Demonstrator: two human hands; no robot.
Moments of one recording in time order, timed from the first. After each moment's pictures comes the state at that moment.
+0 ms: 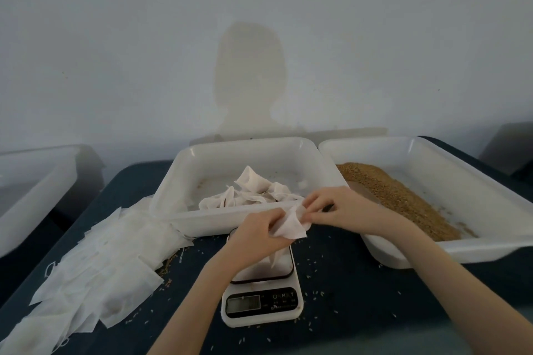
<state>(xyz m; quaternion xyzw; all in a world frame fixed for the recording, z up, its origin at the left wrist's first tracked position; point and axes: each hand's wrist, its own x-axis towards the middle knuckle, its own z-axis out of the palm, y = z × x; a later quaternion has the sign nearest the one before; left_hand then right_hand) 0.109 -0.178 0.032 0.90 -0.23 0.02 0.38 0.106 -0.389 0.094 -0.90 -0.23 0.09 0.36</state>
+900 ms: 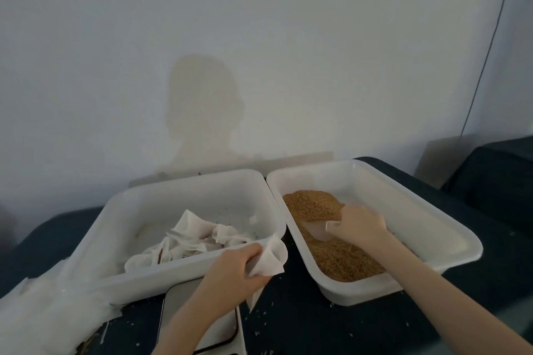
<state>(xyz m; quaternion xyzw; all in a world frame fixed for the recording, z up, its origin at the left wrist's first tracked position) 0.130 -0.234 0.037 0.89 -0.28 0.02 0.35 0.161 -0.513 0.065 -0.99 0.14 -0.02 0.03</state>
